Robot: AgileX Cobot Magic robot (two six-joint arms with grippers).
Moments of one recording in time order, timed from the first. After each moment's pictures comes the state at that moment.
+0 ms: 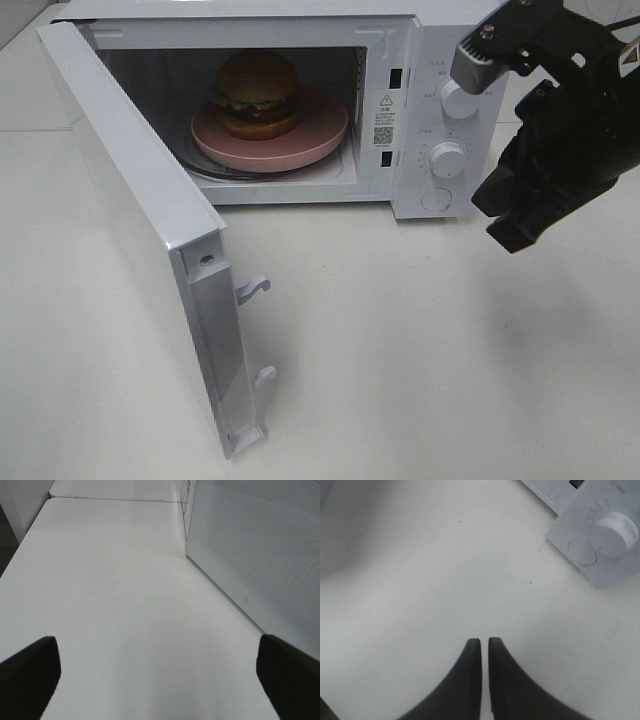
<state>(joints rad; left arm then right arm) 0.06 0.00 -0.52 -0.09 1.08 0.06 0.44 1.33 -0.90 0.08 0.62 -0.55</state>
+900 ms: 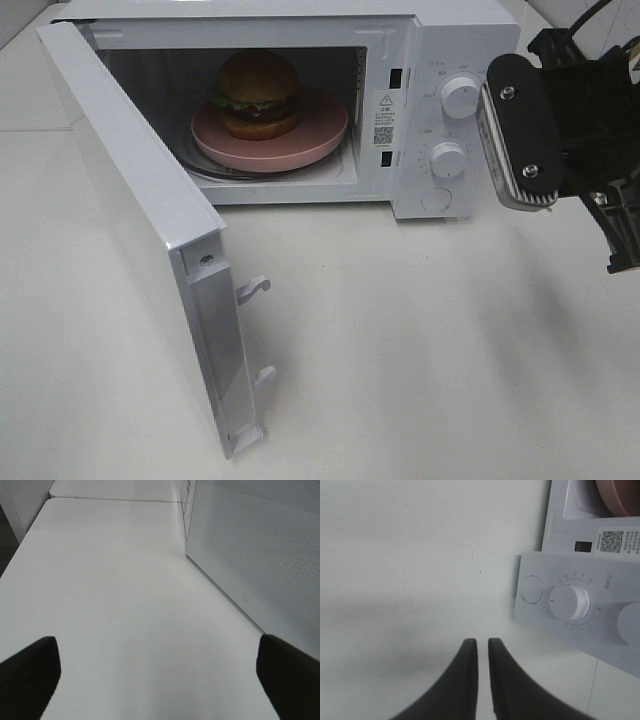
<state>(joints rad) 0.06 0.00 -0.52 -0.09 1.08 0.06 0.44 1.33 -0.90 -0.12 0.62 -1.29</state>
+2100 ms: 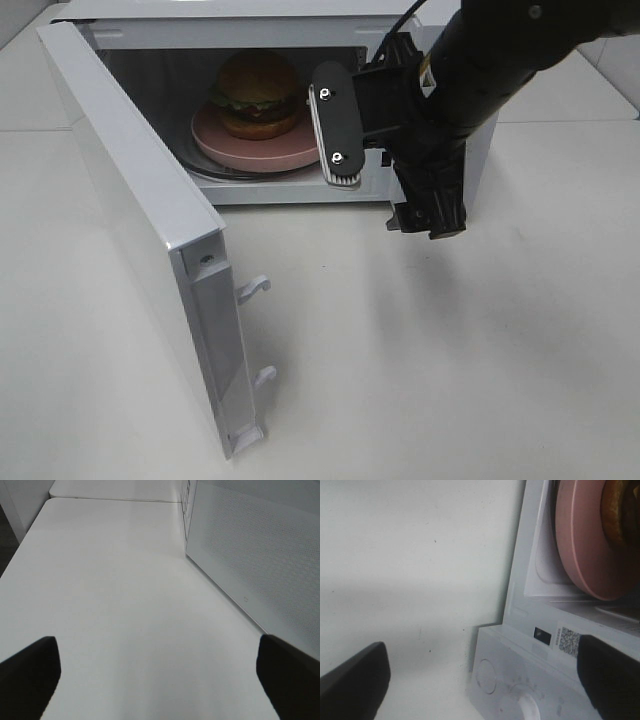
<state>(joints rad) 0.06 0.00 -0.52 -0.09 1.08 0.06 0.65 1.71 -1.18 -0.34 0.54 -0.96</state>
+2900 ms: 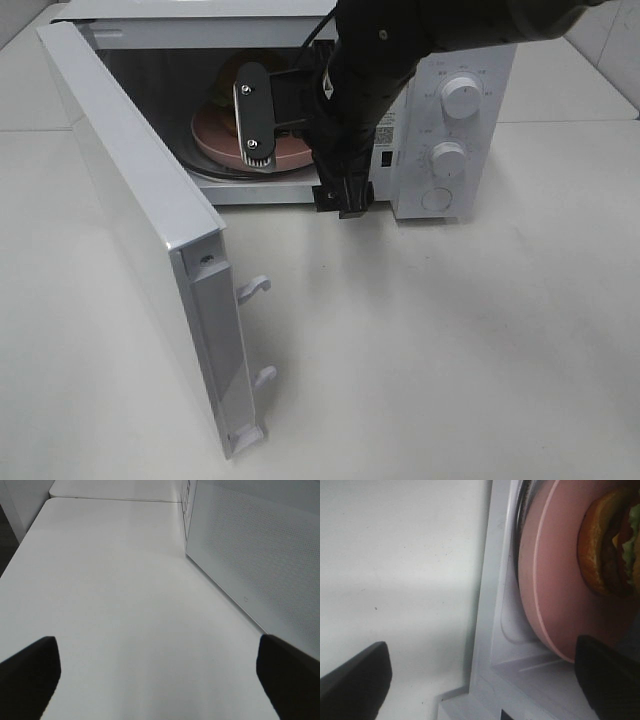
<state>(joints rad) 0.06 0.00 -0.52 -0.09 1.08 0.06 0.68 1.98 -1.46 -0.36 0.53 -0.88</state>
